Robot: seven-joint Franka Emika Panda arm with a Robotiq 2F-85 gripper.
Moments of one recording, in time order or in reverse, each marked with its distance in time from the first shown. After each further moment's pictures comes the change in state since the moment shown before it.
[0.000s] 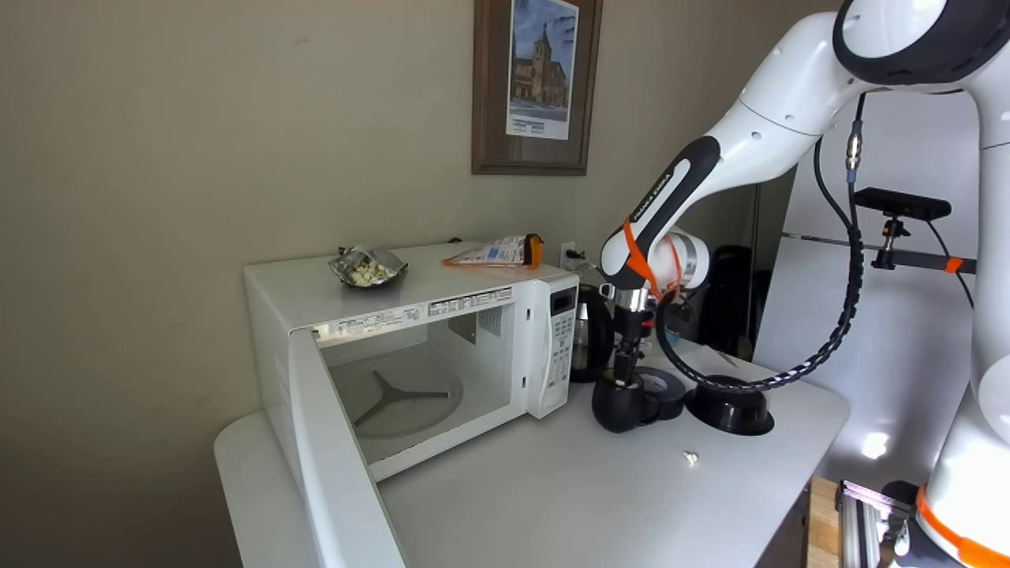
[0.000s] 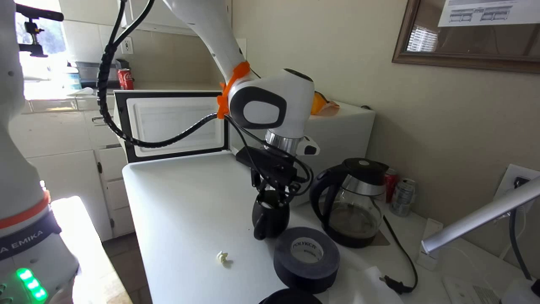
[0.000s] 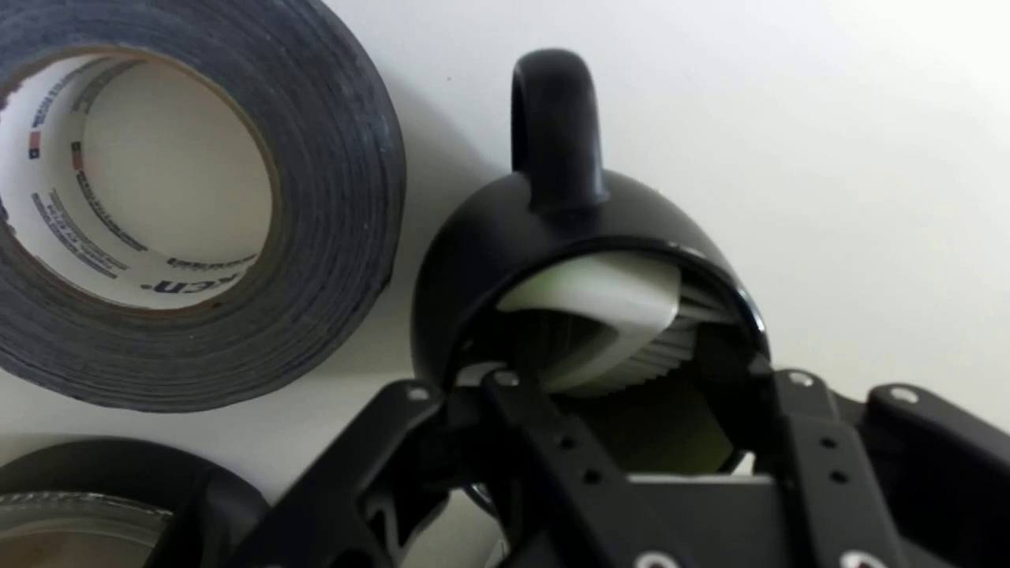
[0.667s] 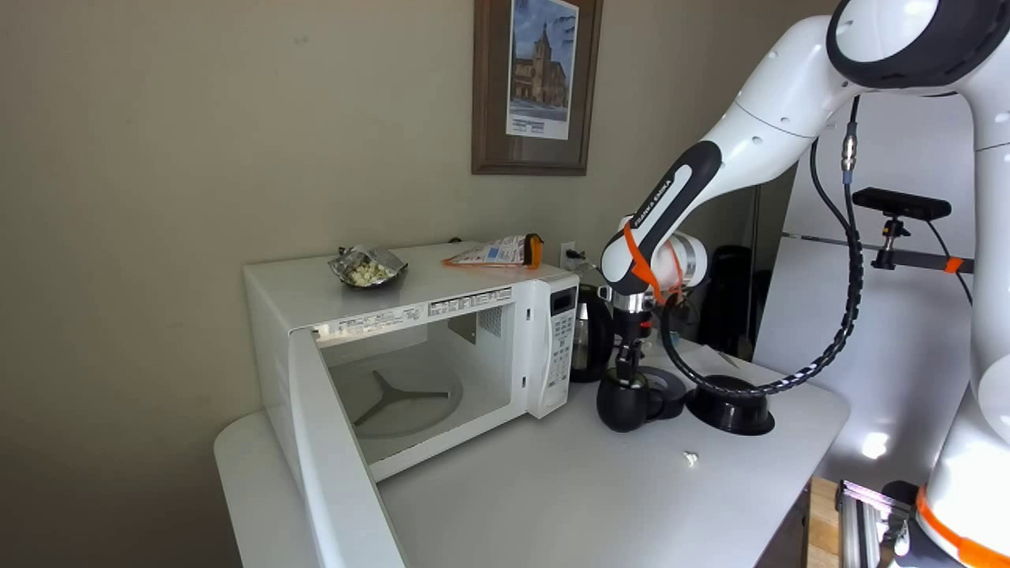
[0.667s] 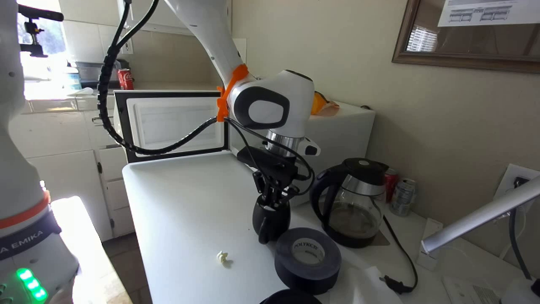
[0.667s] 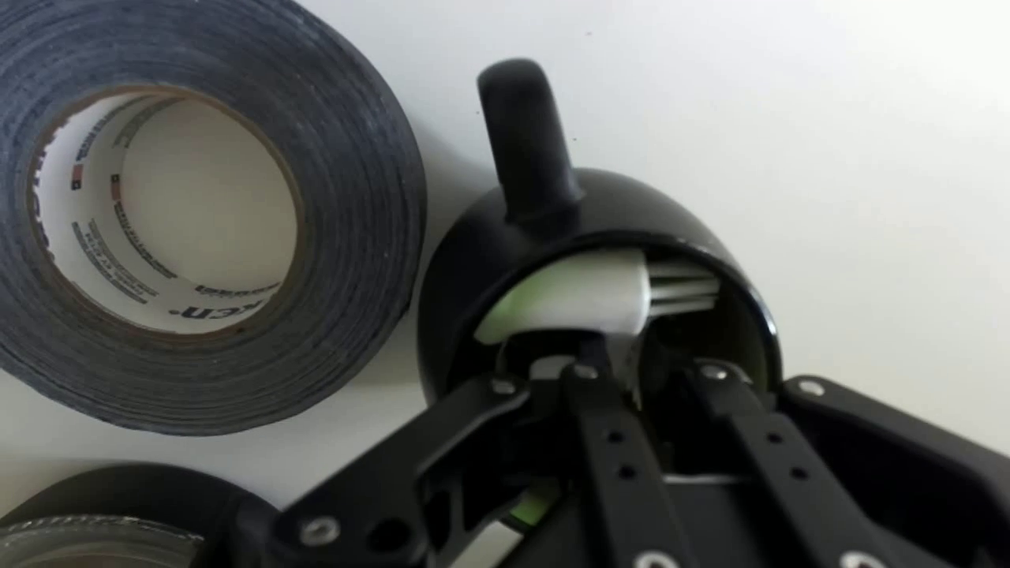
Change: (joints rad) arm -0.002 0.014 0.001 0.017 -0.107 -0.017 0.104
